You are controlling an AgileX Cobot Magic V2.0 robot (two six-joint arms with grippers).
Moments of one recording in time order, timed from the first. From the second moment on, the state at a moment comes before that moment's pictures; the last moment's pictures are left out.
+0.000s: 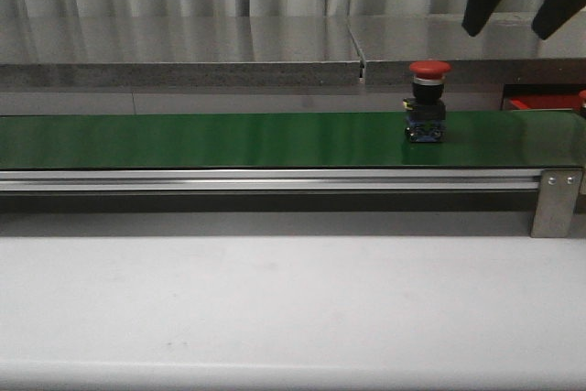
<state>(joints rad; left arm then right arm) -0.10 0.59 -0.64 -0.16 0.67 -0.01 0.08 1.78 -1.64 0.21 1.00 -0.12</state>
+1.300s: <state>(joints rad) -0.10 0.59 -0.64 -0.16 0.67 -0.01 0.06 1.92 -1.68 0.16 0.97 -0.13</state>
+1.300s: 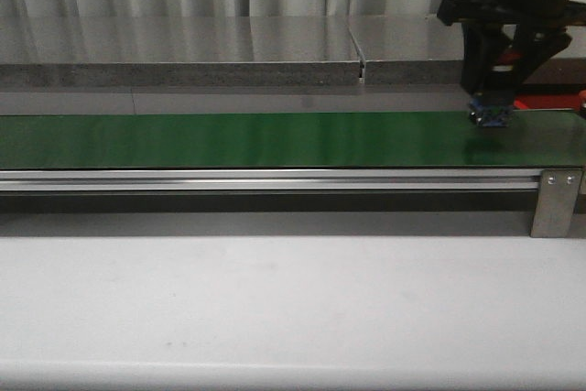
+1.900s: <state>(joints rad) -0.10 0.59 -0.64 -0.16 0.67 -0.01 -0.27 1.90 -1.78 0.07 0.92 -0.03</state>
